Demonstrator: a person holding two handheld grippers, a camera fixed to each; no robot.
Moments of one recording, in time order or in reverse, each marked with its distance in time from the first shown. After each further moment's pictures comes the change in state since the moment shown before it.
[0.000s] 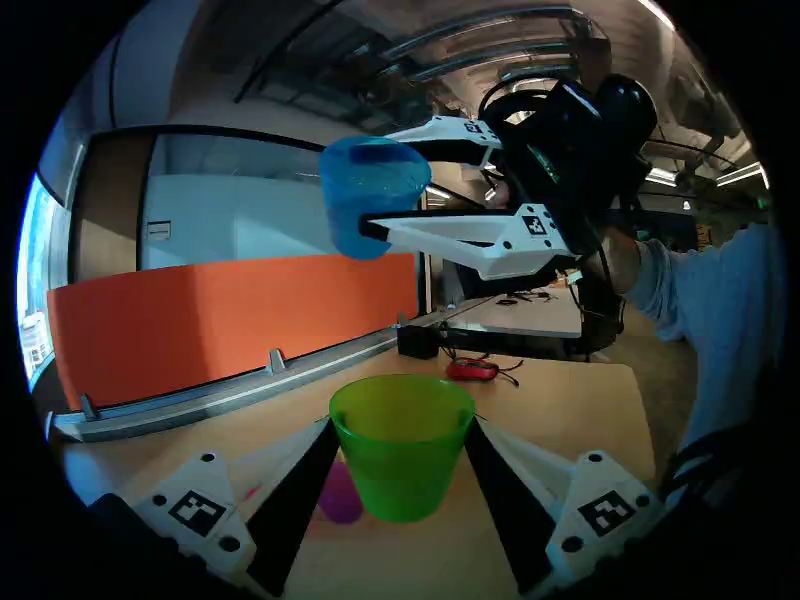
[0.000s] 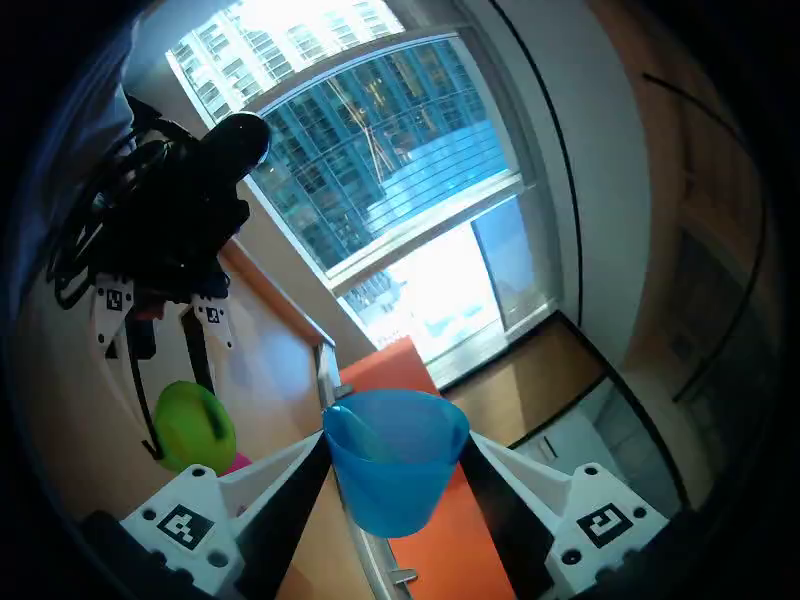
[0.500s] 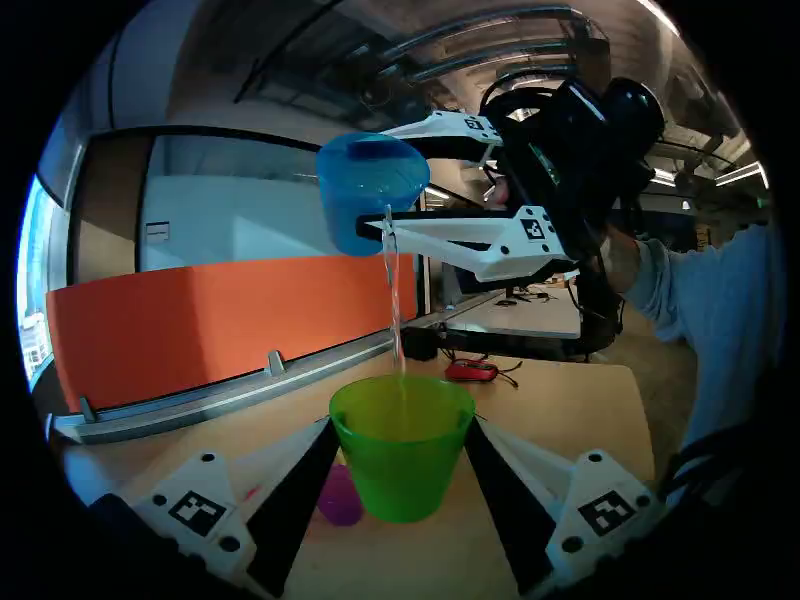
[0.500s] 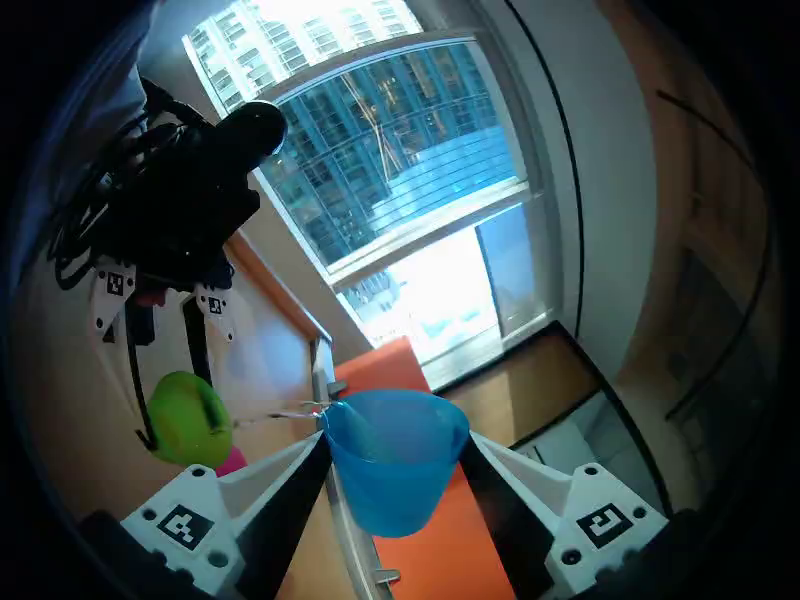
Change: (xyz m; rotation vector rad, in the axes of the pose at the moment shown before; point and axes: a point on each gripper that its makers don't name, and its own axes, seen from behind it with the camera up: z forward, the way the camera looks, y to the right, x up) left arm 0.002 0.000 0.002 -0.003 0.002 0.002; right arm 0.000 0.005 0.001 -0.006 0.001 -0.061
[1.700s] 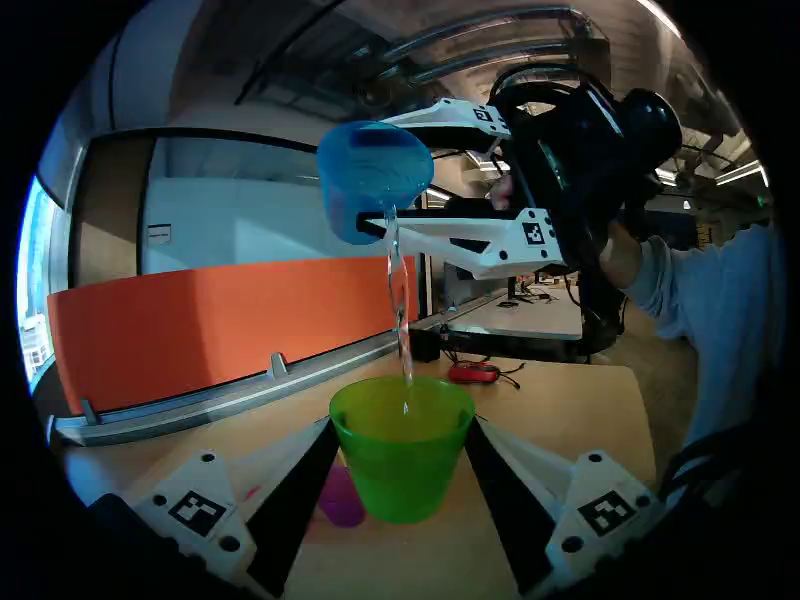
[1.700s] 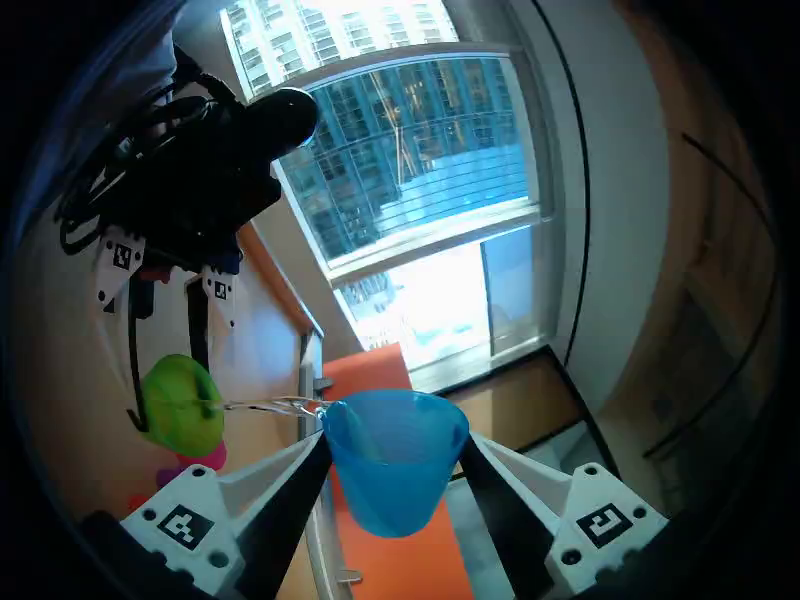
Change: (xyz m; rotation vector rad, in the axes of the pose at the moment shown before) left arm 0.004 -0.002 -0.002 0.006 0.005 0.003; right arm 0.009 0.008 0.007 -0.019 0.010 -0.141
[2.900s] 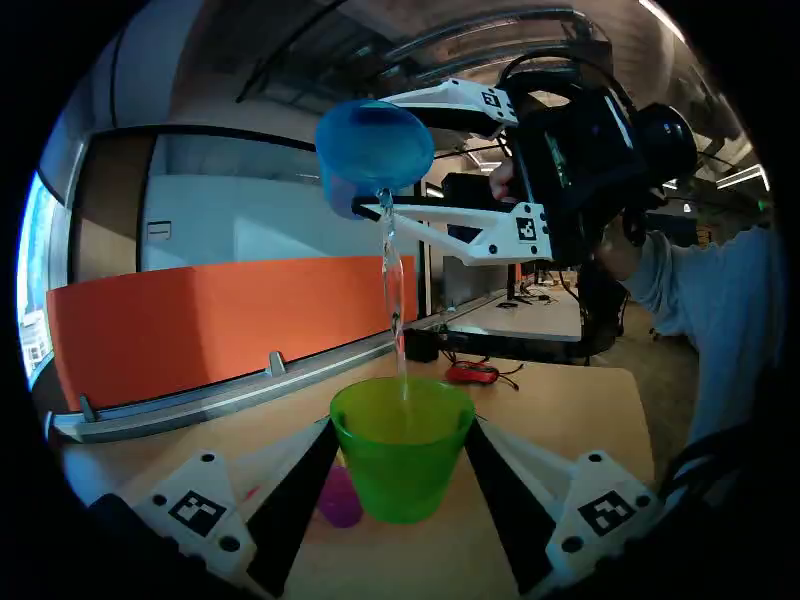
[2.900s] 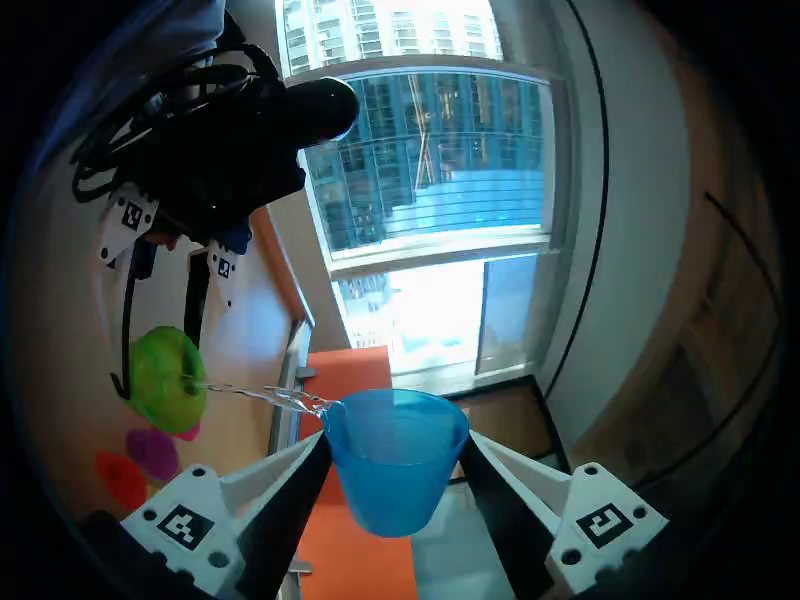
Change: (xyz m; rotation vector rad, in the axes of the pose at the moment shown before) left arm -0.002 -0.001 0.002 -0.002 -0.001 -0.010; right arm 0.005 0.018 0.005 -0.023 0.007 -0.182
